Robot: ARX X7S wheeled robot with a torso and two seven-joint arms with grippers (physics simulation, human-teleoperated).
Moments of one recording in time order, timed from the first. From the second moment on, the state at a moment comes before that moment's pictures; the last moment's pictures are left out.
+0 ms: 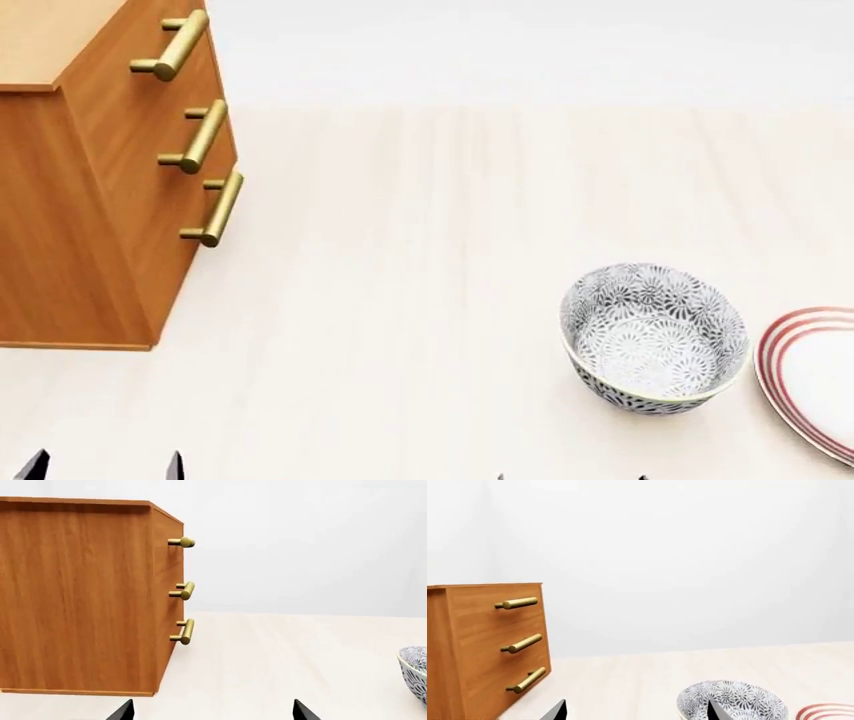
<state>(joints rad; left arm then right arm) 0.13 -0.22 0.20 0.31 -0.18 -0.02 -0.26 -0.27 0.23 -0.19 -0.44 0.20 -0.15 0.20</state>
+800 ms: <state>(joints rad) 0.23 -0.24 0.17 0.50 -0.20 -0.04 -0.36 -0.31 0.25 -0.20 -0.50 0.20 -0.16 0.24</state>
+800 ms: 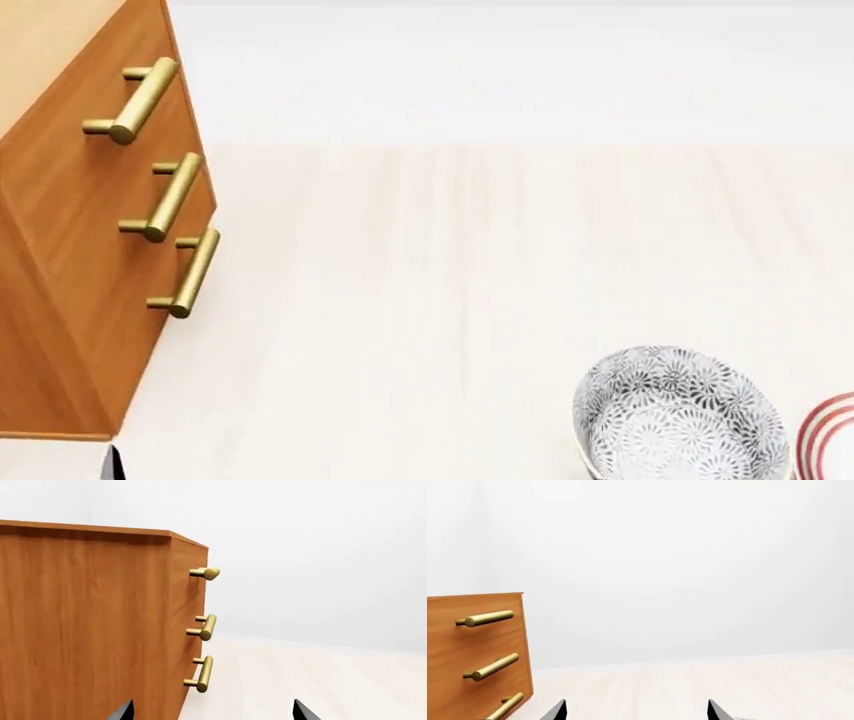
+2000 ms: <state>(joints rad) 0.22 -0.27 0.19 0.49 -0.23 -0.03 -0.40 -0.31 0.25 -0.16 -0.59 0.20 -0.06 0.37</state>
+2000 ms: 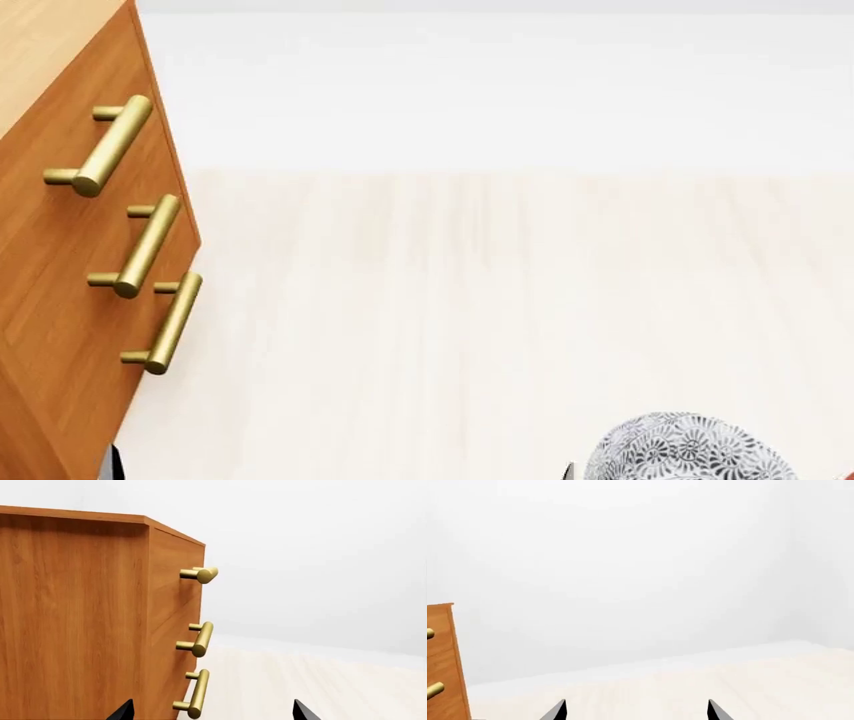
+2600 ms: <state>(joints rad) 0.21 -0.28 0.20 0.48 -0.25 -0.03 -0.41 -0.32 0.23 0.01 -0.63 0.57 -0.08 0.41</state>
